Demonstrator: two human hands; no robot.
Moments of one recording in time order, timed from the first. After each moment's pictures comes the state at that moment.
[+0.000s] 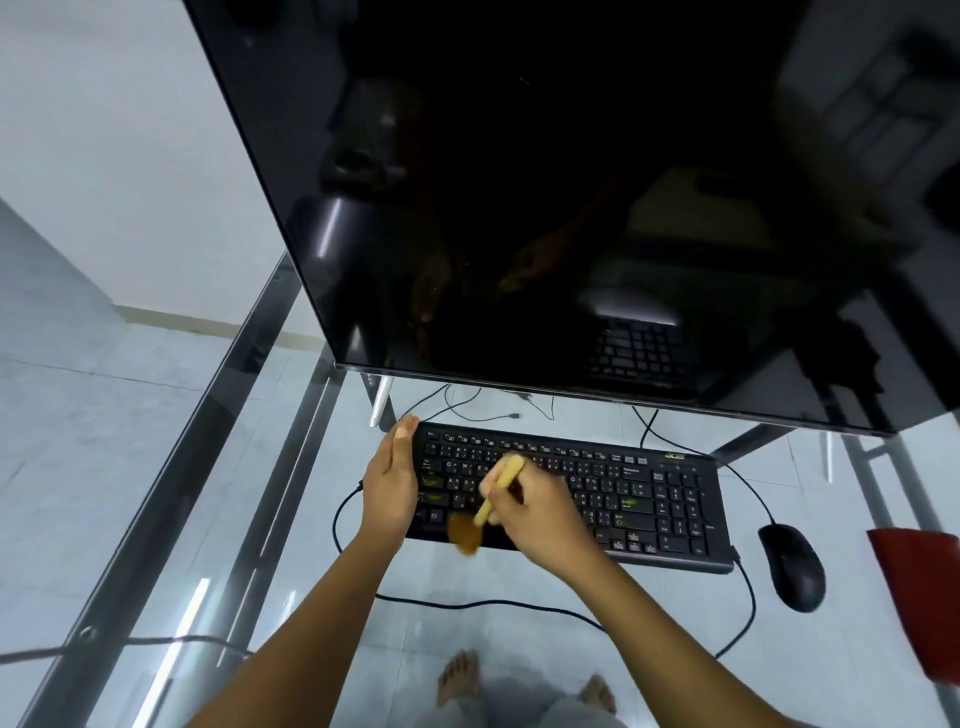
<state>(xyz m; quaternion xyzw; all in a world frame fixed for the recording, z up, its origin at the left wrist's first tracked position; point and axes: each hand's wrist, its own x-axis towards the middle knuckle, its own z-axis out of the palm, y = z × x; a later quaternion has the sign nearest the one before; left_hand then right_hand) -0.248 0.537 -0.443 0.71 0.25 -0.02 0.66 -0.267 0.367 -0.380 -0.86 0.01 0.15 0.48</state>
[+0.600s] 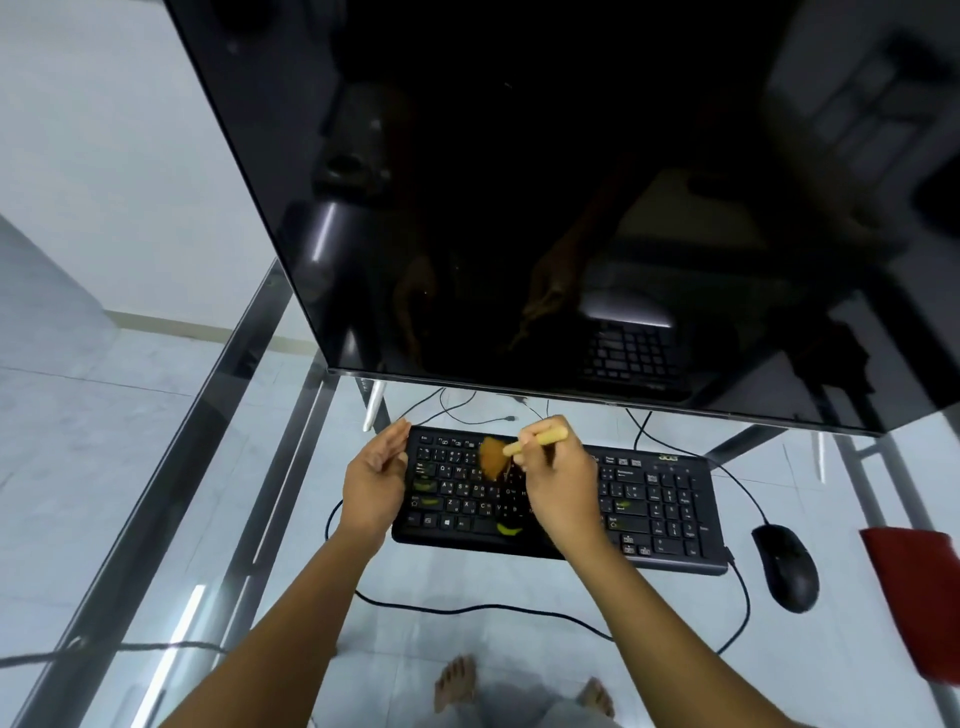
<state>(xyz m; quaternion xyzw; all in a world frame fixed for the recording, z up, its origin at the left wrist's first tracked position) -0.241 0.550 -0.451 0.69 0.22 -0.04 0.69 -0.246 0.355 -0.385 -0.85 0.07 0.01 0.53</state>
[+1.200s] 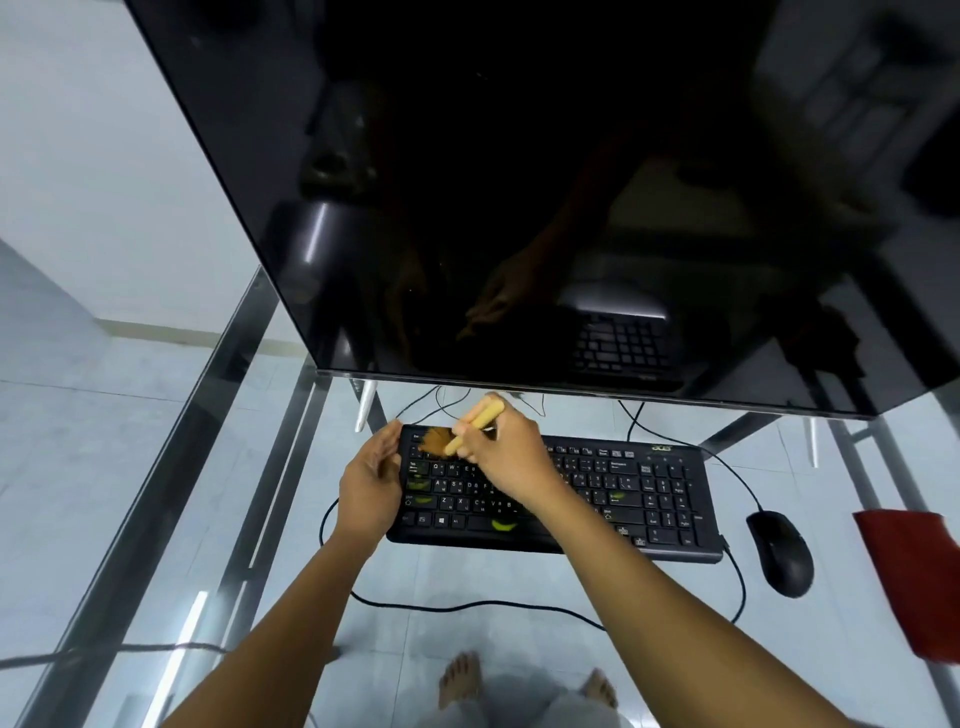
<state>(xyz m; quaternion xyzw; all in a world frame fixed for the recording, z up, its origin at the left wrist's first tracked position) -0.243 0.554 -0.462 0.77 0.18 -0.04 0.62 -0.214 0.381 -0.381 -0.84 0.05 0.12 0.53</state>
